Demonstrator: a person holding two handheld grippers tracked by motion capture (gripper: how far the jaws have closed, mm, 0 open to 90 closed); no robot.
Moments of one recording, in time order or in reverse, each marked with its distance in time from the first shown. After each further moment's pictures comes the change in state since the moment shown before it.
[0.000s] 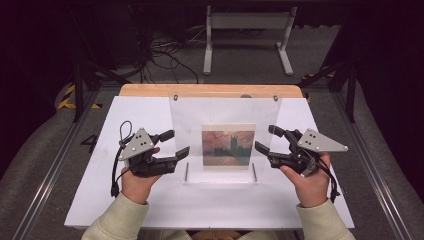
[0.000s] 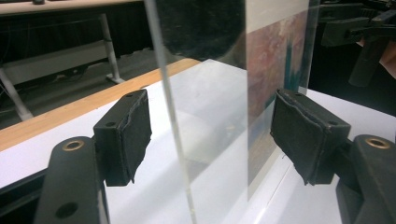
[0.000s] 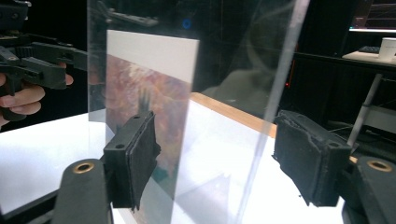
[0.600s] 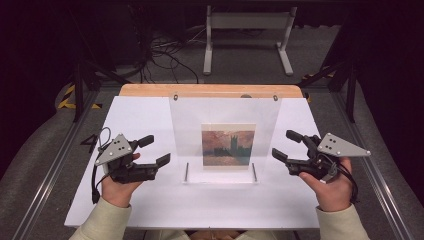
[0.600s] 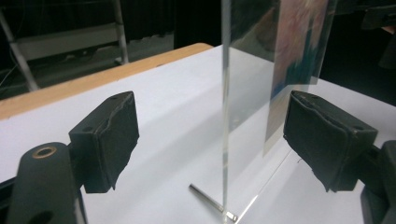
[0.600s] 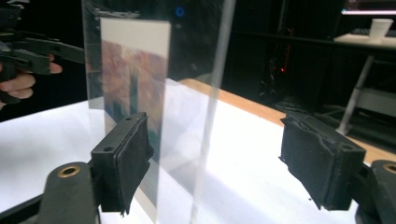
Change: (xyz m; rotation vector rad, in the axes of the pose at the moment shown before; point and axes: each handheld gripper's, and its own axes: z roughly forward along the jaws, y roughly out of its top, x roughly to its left) left arm 0.022 -0.027 -0.039 0.037 0.035 -0.079; right arm -0.015 -0.007 -0.040 0.059 -0.021 0.033
